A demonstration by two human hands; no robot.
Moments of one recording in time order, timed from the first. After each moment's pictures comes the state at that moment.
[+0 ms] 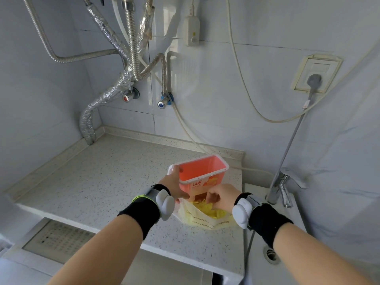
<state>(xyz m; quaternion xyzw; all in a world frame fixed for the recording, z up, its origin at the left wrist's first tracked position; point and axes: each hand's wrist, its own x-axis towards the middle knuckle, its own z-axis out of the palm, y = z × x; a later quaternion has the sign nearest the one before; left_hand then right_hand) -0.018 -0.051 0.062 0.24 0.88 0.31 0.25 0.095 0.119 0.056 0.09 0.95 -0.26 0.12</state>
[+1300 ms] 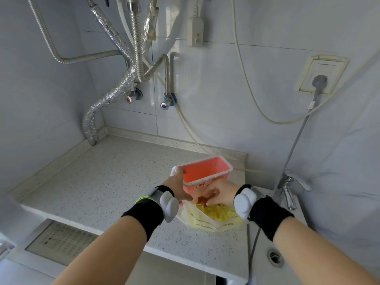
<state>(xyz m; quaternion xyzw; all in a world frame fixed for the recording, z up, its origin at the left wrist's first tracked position) -0.021 -0.050 0.060 0.24 0.89 0.29 0.24 0.076 0.113 0.076 0.06 0.94 -0.30 0.16</state>
